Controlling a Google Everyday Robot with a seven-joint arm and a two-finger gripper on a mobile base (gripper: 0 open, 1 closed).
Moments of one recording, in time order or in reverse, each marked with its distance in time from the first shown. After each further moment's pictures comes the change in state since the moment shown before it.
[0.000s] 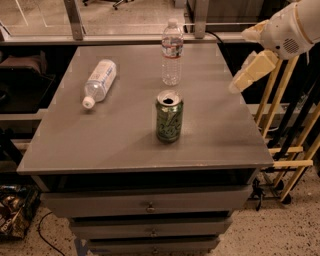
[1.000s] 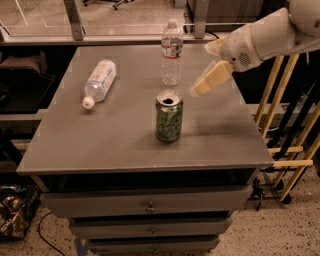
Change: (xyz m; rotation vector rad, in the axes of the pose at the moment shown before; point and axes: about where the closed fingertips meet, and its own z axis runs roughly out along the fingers) arm -0.042 0.014 0.078 -0.091 -0.177 0.066
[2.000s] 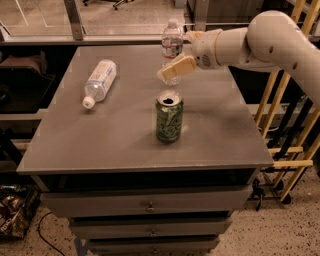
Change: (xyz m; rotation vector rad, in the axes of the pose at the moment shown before) arm -0.048 -0.060 0.074 0.216 -0.263 0.026
